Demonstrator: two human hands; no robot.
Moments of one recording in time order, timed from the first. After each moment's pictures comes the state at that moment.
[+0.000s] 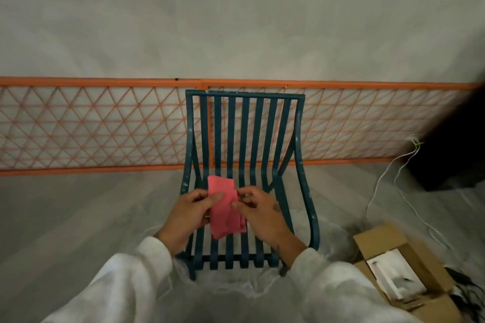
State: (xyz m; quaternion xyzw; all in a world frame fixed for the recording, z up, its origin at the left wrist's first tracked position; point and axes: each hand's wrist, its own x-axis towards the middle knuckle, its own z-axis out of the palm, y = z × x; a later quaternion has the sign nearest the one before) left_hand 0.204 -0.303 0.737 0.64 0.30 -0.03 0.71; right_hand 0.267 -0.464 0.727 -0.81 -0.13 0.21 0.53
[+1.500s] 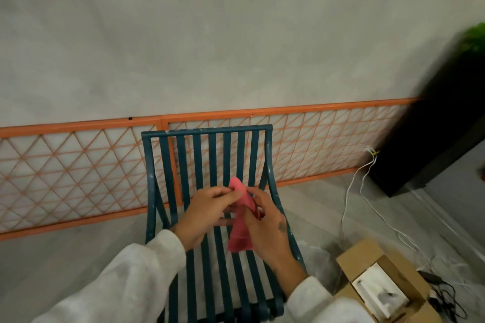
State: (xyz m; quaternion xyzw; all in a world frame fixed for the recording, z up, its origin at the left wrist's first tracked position) left_hand 0.356 -0.318 0.789 0.66 0.14 -0.12 0.73; right_hand 0.351 -0.464 0.763 -0.81 -0.06 0.05 0.59
